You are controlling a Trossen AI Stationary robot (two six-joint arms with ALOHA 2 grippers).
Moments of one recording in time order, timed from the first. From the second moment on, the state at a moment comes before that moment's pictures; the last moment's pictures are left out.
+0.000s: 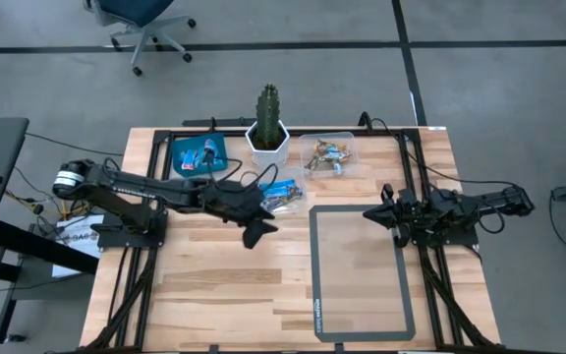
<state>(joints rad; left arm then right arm) -0.07 1.37 1.00 -0.15 0.05 -0.57 0.19 0.01 0.01 0.03 0.11 0.29</state>
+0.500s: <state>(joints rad) -0.15 1.05 0.28 0.36 0.13 -0.50 0.19 0.01 0.01 0.03 0.11 0.29</state>
